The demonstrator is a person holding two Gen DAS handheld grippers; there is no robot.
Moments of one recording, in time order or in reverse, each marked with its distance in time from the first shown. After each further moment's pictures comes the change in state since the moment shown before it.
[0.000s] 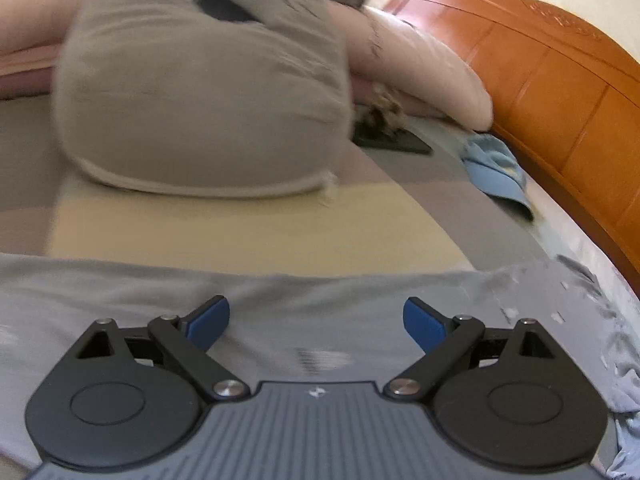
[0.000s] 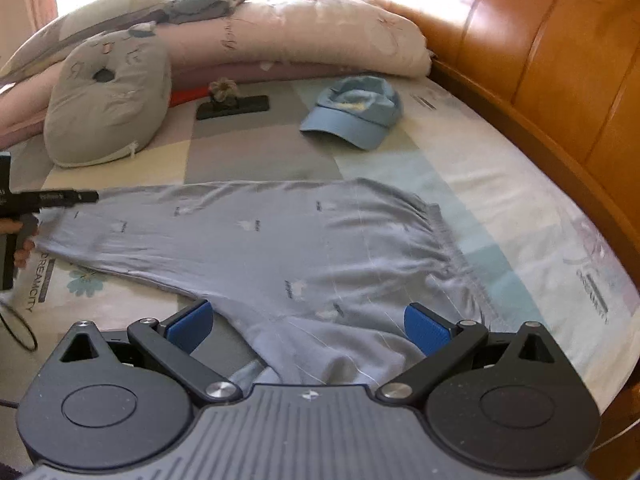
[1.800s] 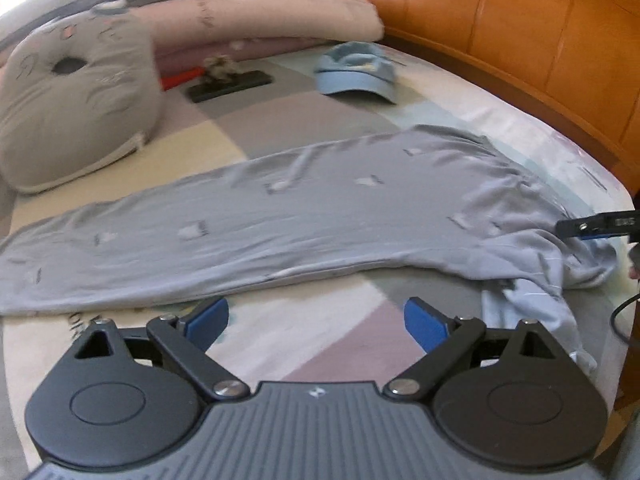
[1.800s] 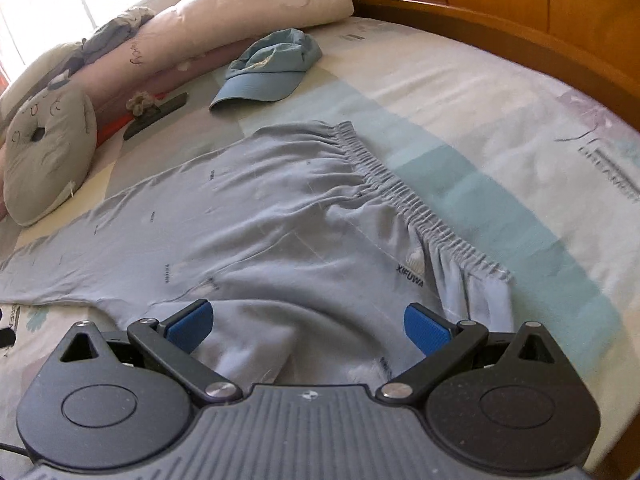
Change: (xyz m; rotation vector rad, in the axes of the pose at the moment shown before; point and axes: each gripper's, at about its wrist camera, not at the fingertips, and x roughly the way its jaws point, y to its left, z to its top) left arm -0.076 -0.246 -0.088 0.303 0.151 0.042; right arm 0.081 -0.151 -0.069 0.332 0.075 0.105
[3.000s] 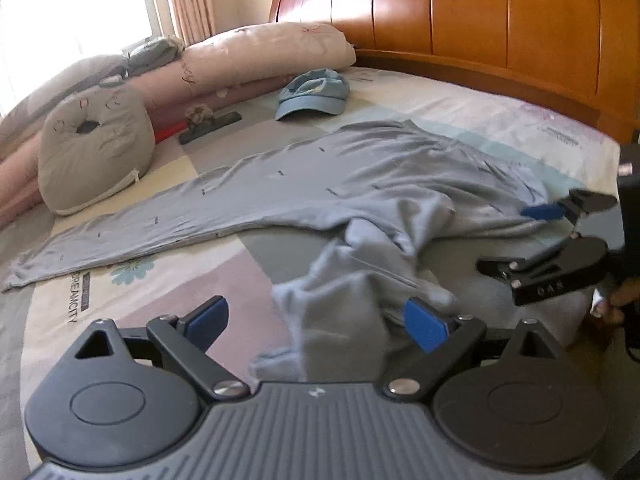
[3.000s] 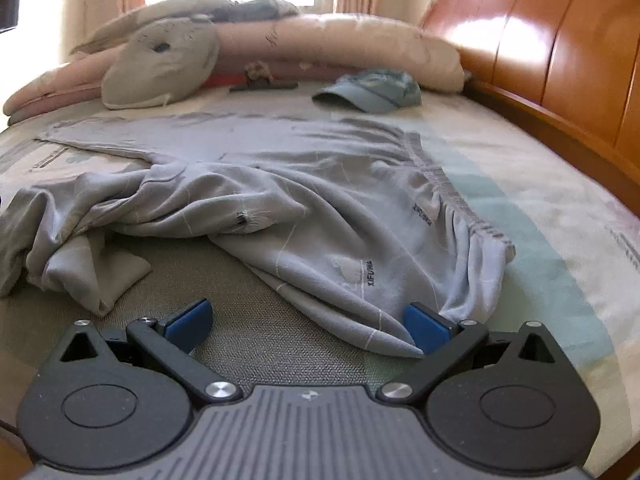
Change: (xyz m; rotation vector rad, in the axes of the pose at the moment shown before) left arm -0.055 -0.198 -0.081 0.093 -0.130 0.240; right arm -0.017 -0.027 -0.101 -0.509 -0.246 0.145
